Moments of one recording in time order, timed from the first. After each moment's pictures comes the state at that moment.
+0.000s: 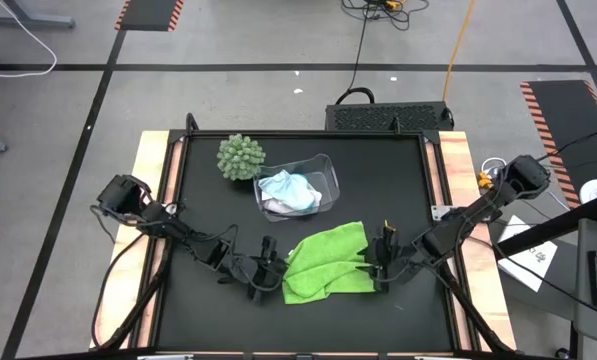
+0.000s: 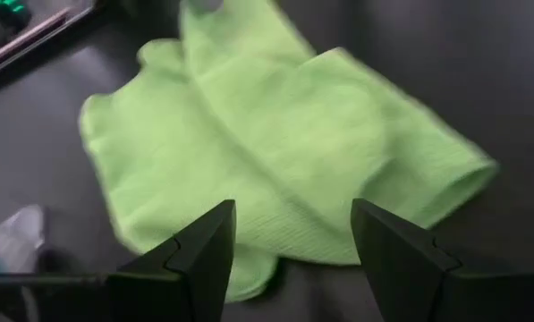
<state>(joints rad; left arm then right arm) -0.47 1.71 0.69 0.42 -0.30 0.21 0.62 1.27 0.50 -0.08 0.48 0.65</state>
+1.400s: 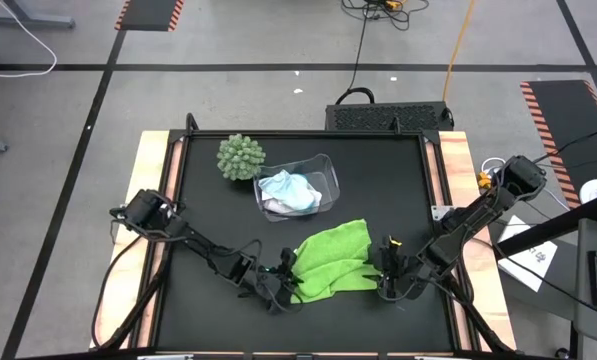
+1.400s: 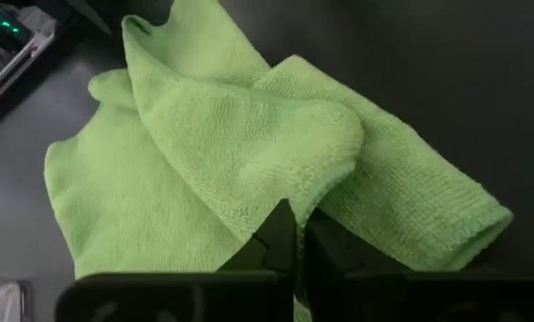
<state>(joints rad) -0.48 1.94 0.96 0.30 -0.34 0.34 0.75 1.32 0.50 -0.10 0.55 0.77</state>
